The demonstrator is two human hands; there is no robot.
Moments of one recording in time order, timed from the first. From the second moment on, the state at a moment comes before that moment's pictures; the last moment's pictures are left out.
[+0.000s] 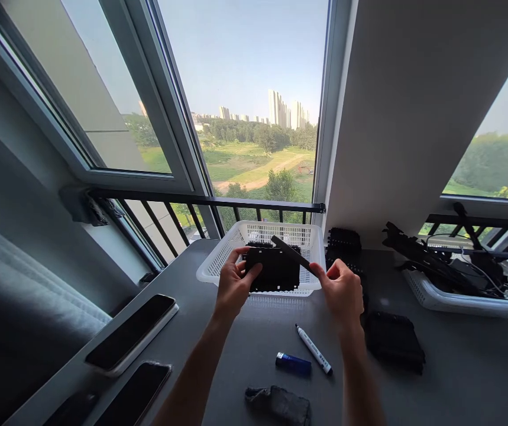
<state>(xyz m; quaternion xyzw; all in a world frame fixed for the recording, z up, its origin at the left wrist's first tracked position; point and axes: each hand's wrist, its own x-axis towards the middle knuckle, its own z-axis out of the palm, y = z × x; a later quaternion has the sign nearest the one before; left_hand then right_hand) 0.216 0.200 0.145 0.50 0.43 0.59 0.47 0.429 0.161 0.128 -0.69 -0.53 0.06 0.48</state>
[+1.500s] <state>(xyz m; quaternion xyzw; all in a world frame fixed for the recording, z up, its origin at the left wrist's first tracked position) 0.239 0.185 0.139 0.59 0.43 0.53 0.44 0.398 0.159 0.138 -0.65 -0.49 0.15 0.57</state>
